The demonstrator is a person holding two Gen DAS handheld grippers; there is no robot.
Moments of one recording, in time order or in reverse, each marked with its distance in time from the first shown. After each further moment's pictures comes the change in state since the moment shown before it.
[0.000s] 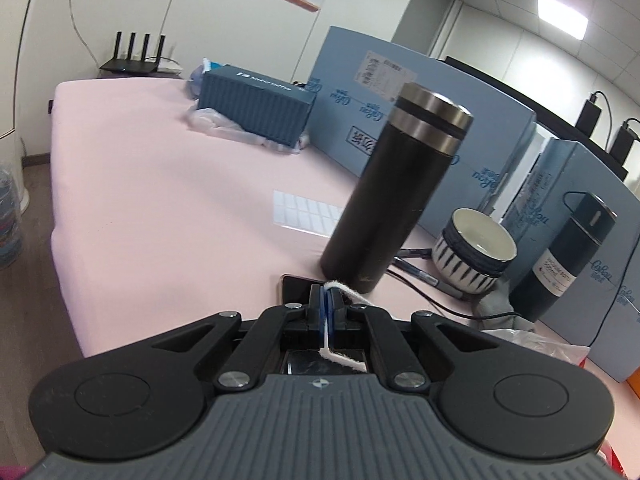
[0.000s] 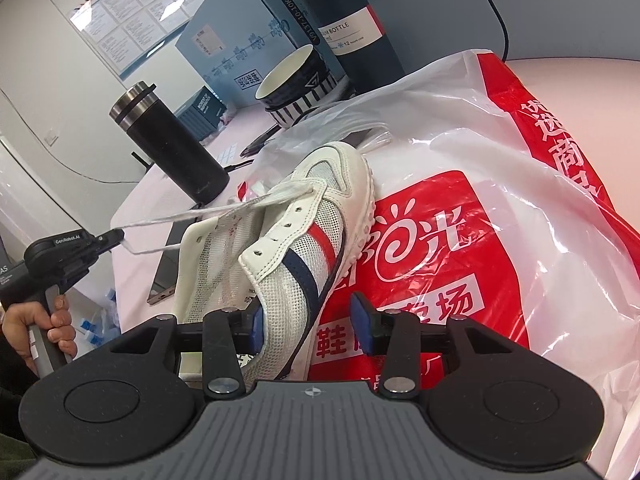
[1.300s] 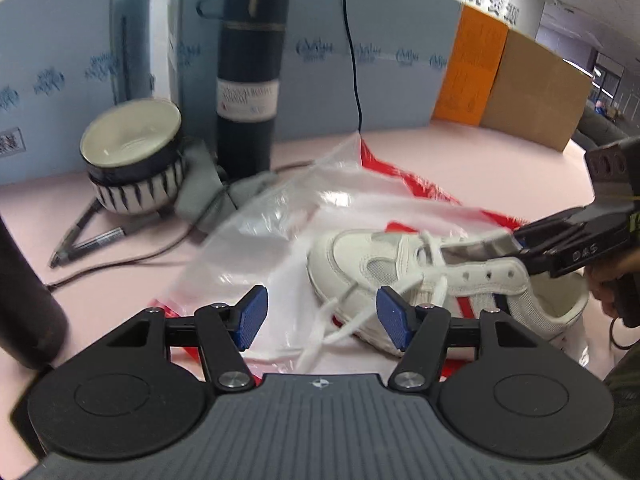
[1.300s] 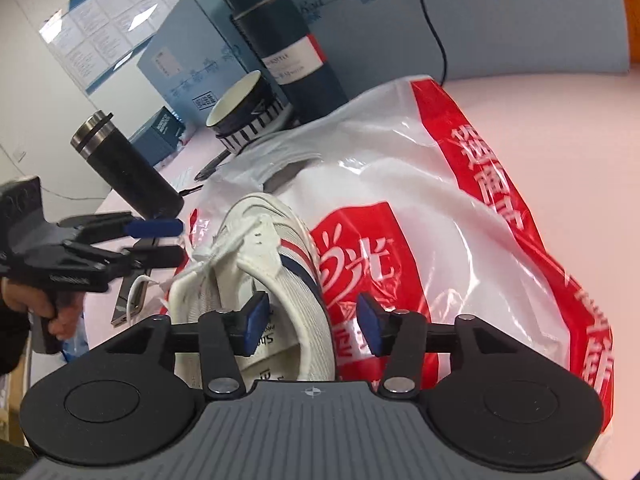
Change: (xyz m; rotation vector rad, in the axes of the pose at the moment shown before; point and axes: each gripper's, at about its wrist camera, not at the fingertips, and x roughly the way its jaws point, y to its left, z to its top) left arm 0.069 -0.162 -0.031 0.822 0.456 -0.721; right arm -0.020 -0.031 0.012 0.042 -0.032 -0.105
